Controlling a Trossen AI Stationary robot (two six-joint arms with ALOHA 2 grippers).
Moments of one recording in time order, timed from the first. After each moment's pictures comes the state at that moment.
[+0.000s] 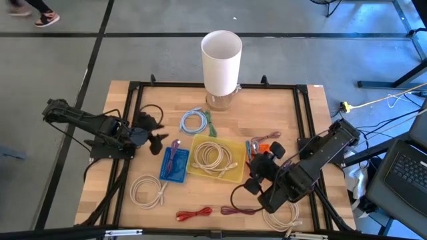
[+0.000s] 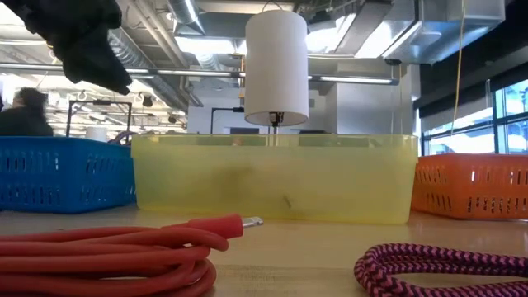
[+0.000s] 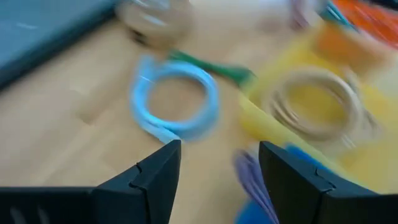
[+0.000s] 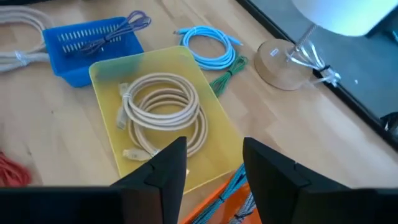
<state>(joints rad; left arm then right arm) -0.29 0.67 0.58 -0.71 -0.60 -0.67 0.72 1.75 1.73 -1.44 0.86 1.21</state>
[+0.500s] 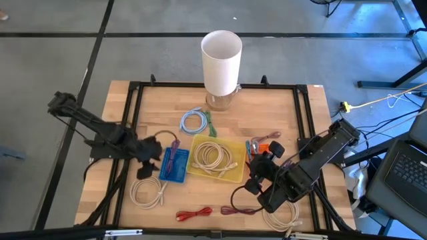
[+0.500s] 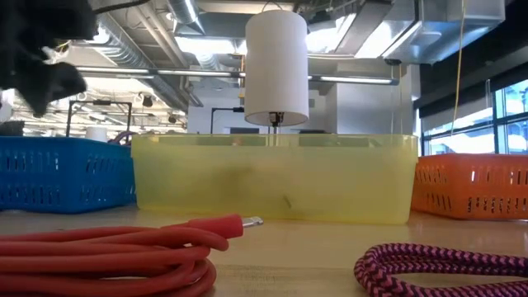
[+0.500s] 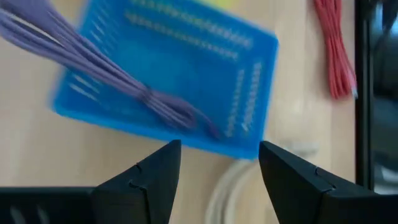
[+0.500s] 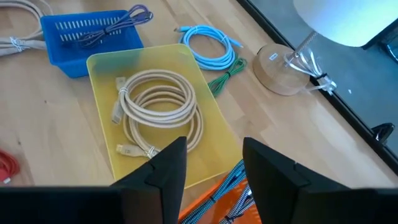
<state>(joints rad) -0.46 0.85 0.58 -0.71 -0.01 -0.64 0.72 1.75 1.73 -1.44 0.86 1.14</state>
